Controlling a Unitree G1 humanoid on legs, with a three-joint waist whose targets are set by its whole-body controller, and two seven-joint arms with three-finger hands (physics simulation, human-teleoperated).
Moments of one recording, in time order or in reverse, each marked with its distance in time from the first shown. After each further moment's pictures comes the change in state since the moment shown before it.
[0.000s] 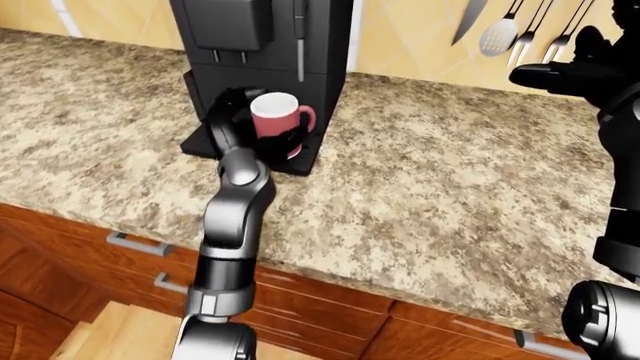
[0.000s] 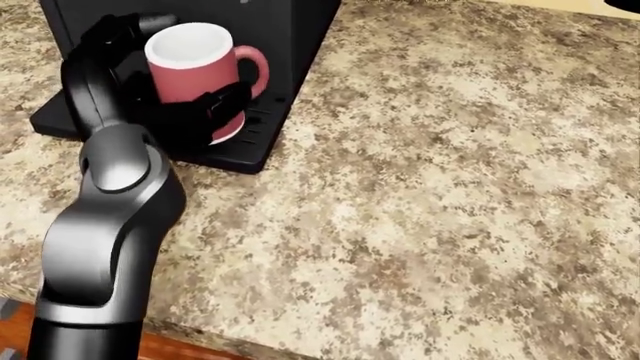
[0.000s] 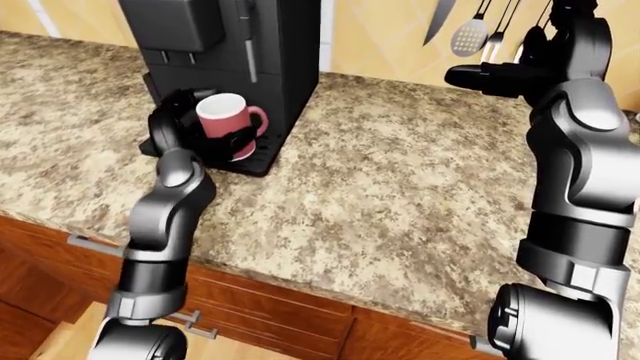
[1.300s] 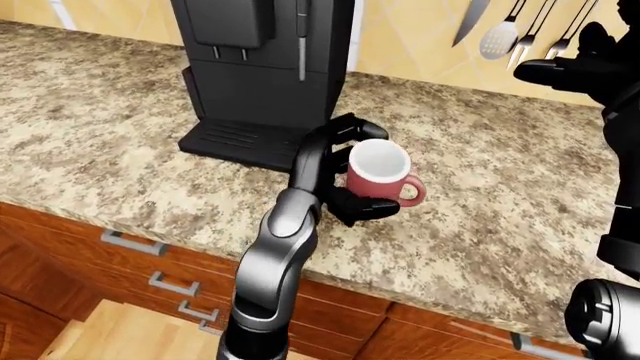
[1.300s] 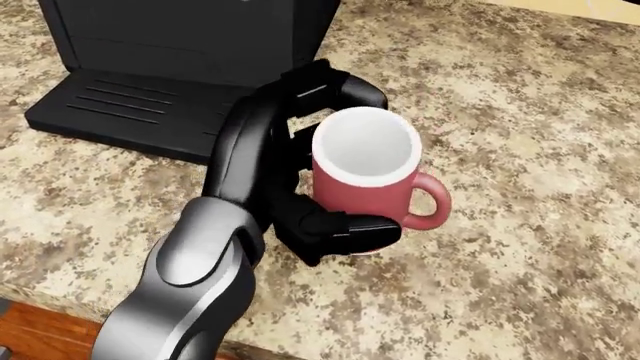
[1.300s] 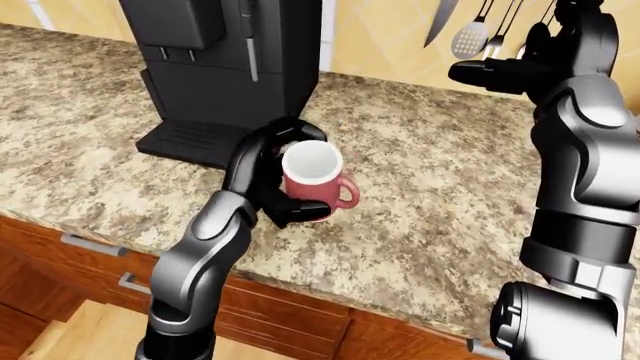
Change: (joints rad) left arm 0.234 -0.185 -0.215 -0.394 0.068 0.165 -0.609; right arm -0.011 -0.012 -0.001 0.013 0.018 -0.004 0.000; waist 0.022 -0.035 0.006
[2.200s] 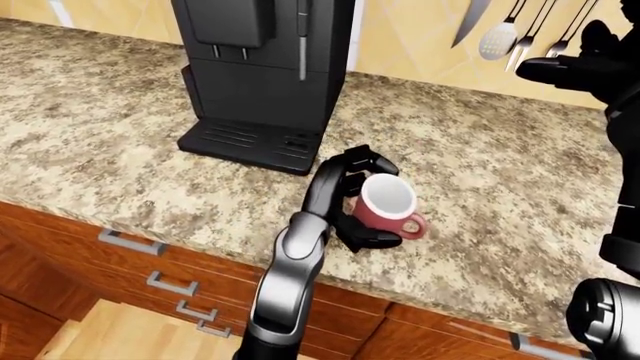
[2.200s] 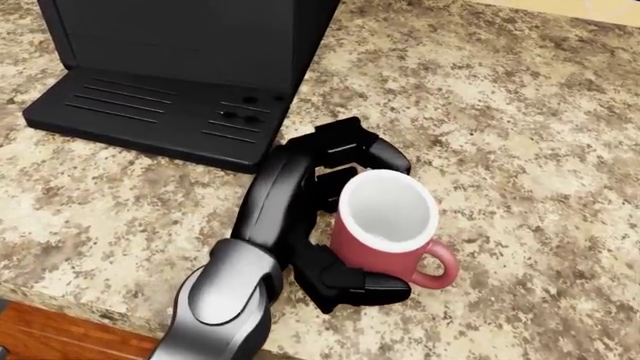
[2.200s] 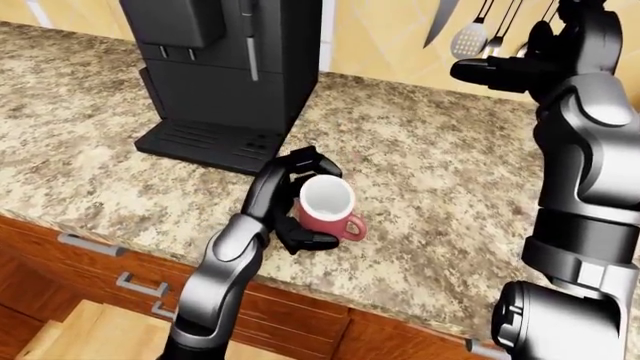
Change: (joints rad) left arm 0.130 -0.040 -0.065 0.106 0.183 -0.181 -0.154; right arm -0.004 -0.006 -0.002 0.000 0.004 0.004 0.001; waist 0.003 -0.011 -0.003
